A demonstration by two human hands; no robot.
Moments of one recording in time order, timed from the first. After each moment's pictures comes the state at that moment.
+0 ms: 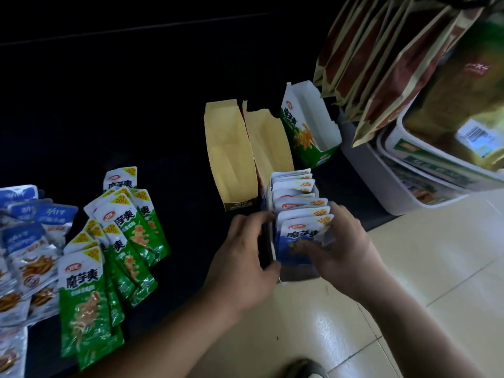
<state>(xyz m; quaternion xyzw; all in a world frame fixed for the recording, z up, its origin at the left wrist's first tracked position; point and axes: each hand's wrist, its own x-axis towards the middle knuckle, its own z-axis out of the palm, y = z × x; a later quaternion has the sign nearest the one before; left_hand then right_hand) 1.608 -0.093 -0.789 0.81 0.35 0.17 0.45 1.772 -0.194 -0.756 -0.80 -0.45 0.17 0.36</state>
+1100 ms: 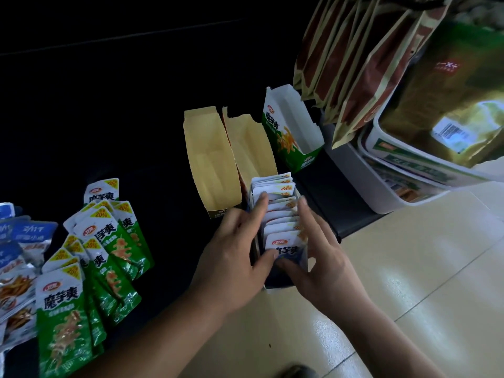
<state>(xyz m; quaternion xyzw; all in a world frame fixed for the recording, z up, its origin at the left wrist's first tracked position) 1.622 -0.084 -0.788 0.87 0.29 0.19 0.36 1.768 -0.219 -0.795 -0.79 -0.45 0.18 0.38</state>
